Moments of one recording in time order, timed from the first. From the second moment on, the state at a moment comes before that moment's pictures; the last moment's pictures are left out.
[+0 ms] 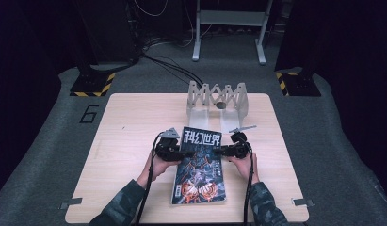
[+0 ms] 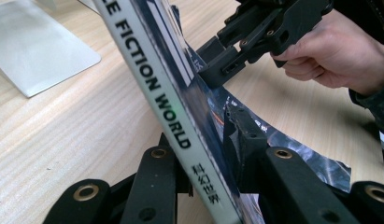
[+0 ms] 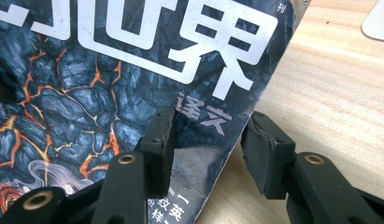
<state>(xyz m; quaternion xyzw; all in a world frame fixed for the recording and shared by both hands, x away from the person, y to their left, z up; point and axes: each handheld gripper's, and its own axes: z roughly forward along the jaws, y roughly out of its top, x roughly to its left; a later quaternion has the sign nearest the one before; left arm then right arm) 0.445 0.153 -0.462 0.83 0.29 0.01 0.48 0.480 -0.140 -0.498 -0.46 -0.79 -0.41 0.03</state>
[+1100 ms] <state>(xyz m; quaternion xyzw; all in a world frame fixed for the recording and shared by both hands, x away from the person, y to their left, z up) 0.449 0.149 -0.440 0.85 0.28 -0.02 0.45 0.469 -0.143 -0.467 -0.45 -0.79 -0.42 -0.01</state>
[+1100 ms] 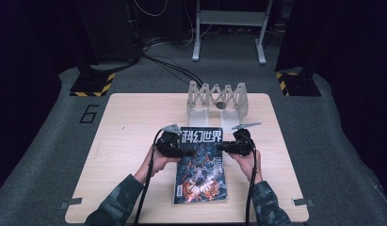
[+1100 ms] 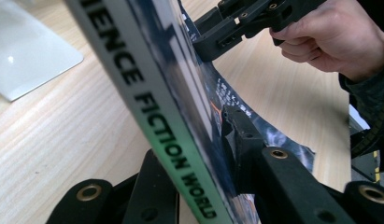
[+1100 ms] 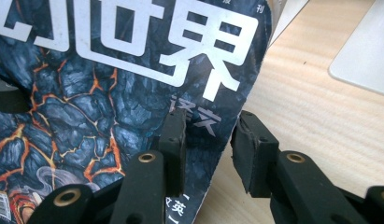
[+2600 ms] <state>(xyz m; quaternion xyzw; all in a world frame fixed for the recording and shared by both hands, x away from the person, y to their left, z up) 0.437 0.142 -0.408 0.85 0.20 0.04 0.49 0.457 -0.152 -0.412 -0.42 -0.77 -0.47 -0.10</state>
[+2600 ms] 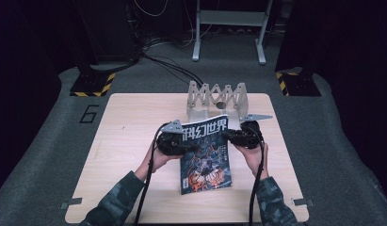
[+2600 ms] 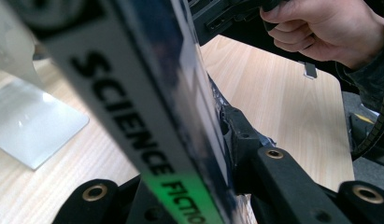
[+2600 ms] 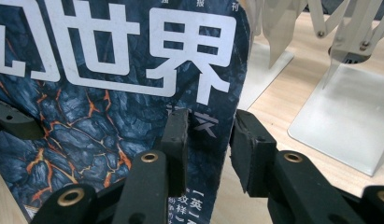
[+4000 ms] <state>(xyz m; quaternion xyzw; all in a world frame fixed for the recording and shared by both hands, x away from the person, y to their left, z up) 0.424 0.154 -0.394 0.83 0.13 0.14 0.52 0.437 -0.150 -0.374 -0.38 -0.76 -0.51 -0.16</state>
